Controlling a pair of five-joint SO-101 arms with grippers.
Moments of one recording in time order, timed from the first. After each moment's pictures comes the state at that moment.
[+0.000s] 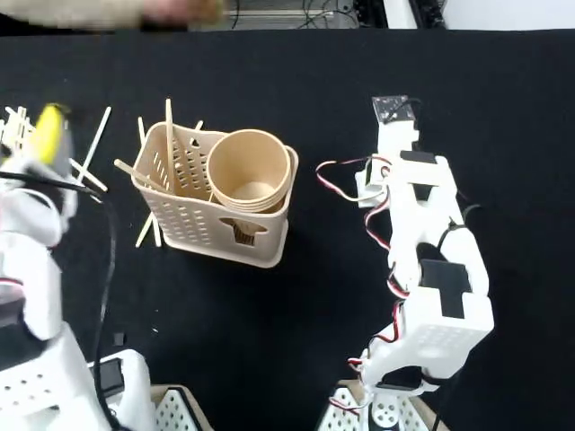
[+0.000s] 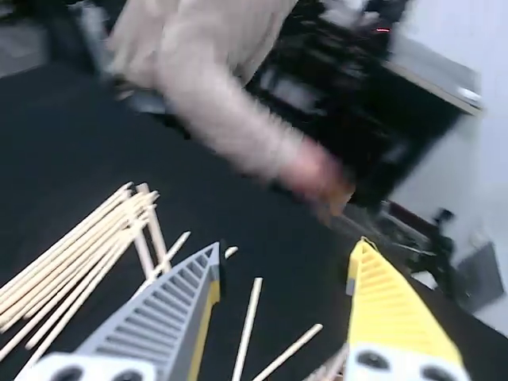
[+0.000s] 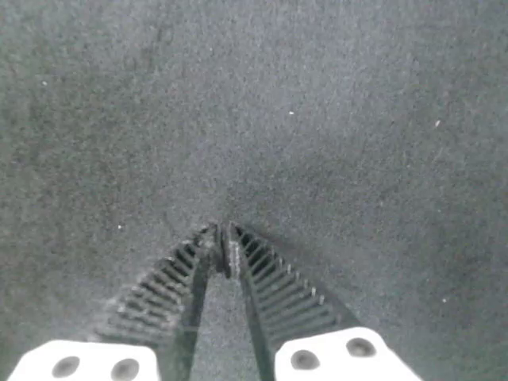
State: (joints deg) left arm -26.1 -59.3 23.0 61.9 20.2; right arm 6.3 13.5 21.3 47.5 11.1
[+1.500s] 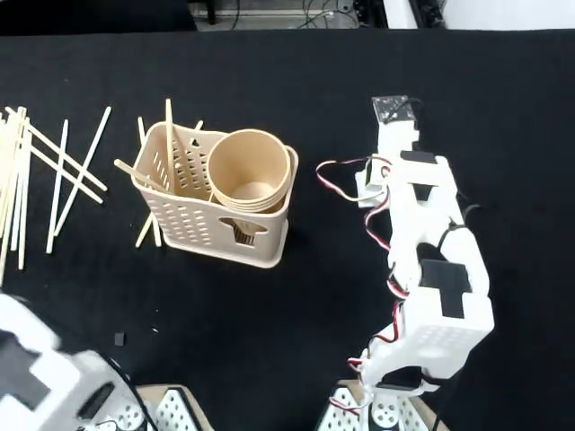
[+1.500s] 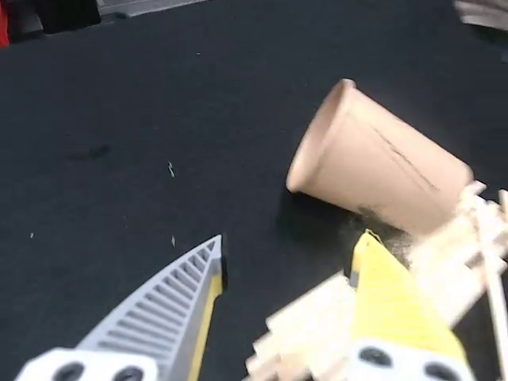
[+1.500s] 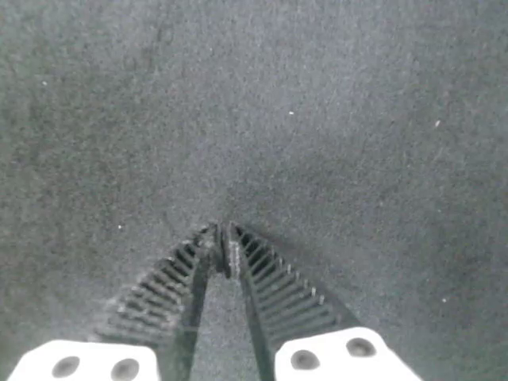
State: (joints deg) left arm -61.5 -6.9 35.2 13.8 9.3; right arm 6.3 13.5 21.3 47.5 11.1
